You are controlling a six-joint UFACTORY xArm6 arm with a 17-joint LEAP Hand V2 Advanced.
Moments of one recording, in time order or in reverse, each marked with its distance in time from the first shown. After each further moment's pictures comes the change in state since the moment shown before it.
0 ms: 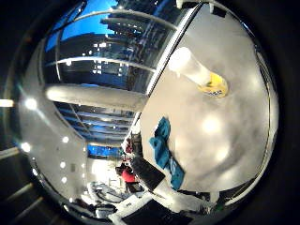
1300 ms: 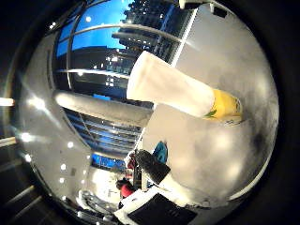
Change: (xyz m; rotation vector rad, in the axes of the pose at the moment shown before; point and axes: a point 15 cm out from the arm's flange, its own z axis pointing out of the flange) arm 0.044 -0.050 0.081 0.188 -0.025 0.041
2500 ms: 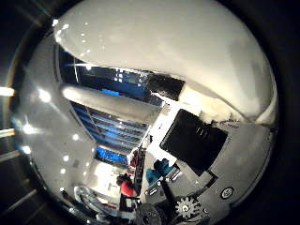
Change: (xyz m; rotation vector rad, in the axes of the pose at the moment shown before) arm -0.057 0.004 0.083 -0.009 -0.128 -0.059
